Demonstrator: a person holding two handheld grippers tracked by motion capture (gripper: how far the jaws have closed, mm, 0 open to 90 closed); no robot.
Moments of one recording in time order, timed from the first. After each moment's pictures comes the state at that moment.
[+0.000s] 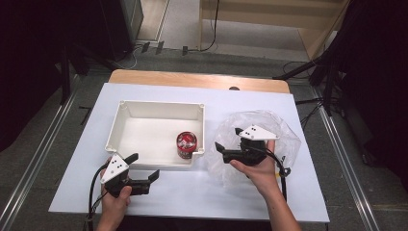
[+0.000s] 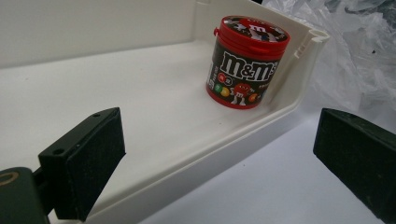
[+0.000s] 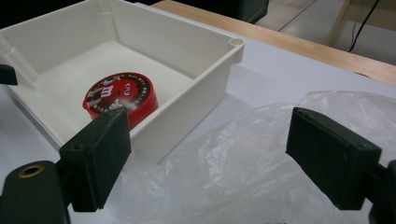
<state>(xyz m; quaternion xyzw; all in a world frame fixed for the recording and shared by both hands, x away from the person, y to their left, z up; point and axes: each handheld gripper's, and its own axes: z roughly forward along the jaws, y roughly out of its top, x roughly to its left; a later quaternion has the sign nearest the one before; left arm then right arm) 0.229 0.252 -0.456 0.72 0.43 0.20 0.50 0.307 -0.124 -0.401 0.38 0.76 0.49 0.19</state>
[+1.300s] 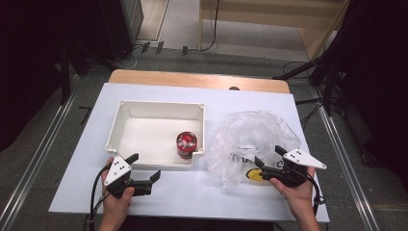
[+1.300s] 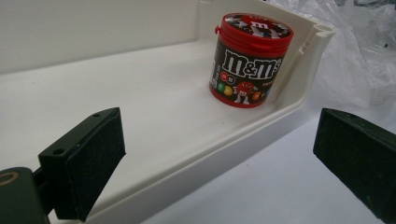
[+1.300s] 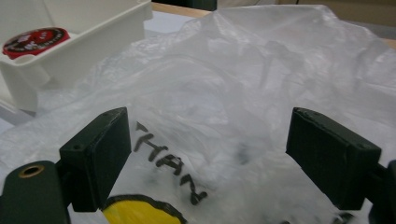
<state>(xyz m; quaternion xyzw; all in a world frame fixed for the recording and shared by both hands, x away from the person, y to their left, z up) 0.227 0.246 -0.458 0.73 0.42 0.23 0.49 0.262 -0.228 -0.438 0.45 0.71 0.48 0.24</state>
